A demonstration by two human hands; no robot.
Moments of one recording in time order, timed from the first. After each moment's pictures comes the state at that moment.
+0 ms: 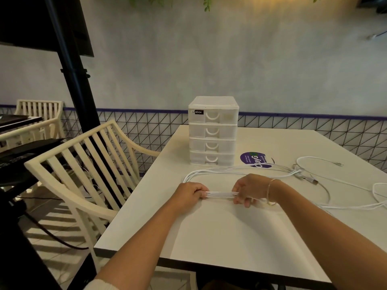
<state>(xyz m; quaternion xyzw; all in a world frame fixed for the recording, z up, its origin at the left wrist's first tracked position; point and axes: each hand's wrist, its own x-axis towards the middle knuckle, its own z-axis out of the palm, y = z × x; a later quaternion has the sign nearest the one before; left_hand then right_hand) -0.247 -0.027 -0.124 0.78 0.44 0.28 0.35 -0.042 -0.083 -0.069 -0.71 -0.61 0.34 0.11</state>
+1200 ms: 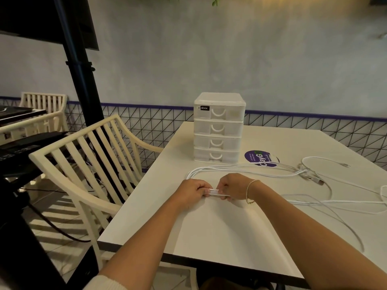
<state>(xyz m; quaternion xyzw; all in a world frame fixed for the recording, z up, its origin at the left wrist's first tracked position) -0.249 -0.029 -0.122 0.78 0.44 0.28 0.35 -0.096 -0.066 -0.073 -0.68 -0.69 0.22 0.03</state>
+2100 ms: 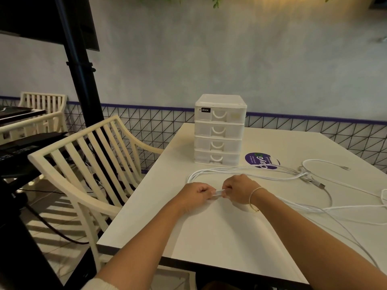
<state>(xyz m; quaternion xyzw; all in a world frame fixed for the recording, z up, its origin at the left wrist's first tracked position) -0.247 -0.030 -0.129 0.73 0.43 0.27 0.45 -0.086 -0.063 -0.082 -0.72 -0.69 0.12 0.03</state>
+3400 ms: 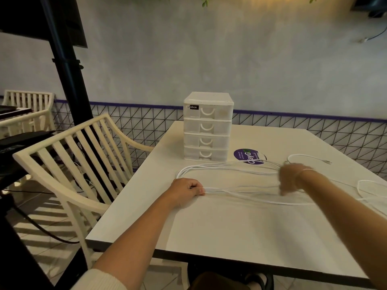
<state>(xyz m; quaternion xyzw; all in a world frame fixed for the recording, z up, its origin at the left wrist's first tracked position) -0.247 -0.031 -0.123 0.77 0.44 0.24 0.38 0.030 -0.110 -0.043 -0.81 -0.55 0.02 -0.20</state>
